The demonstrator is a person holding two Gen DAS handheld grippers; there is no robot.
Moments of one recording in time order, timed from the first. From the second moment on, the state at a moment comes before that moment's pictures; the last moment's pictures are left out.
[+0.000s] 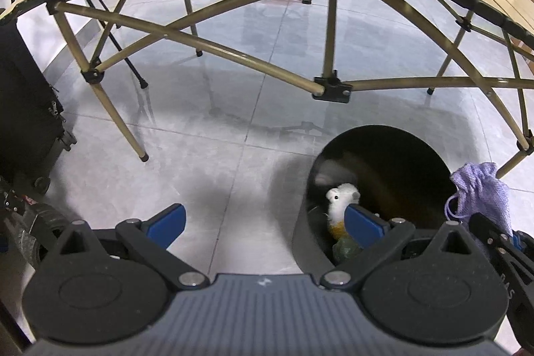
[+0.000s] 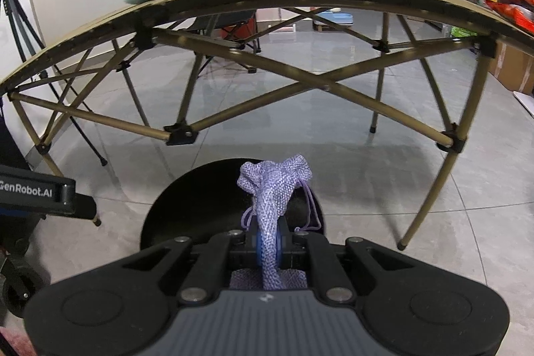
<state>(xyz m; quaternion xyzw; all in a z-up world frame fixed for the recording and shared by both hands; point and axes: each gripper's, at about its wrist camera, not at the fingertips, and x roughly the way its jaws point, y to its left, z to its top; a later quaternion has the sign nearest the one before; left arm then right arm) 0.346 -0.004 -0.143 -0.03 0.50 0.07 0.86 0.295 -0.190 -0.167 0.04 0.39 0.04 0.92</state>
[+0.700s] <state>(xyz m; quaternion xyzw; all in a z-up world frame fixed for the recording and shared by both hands) 0.348 0.033 -0.162 -0.03 0.53 0.11 0.84 0.330 -0.155 -0.197 0.05 0.43 0.06 0.90</state>
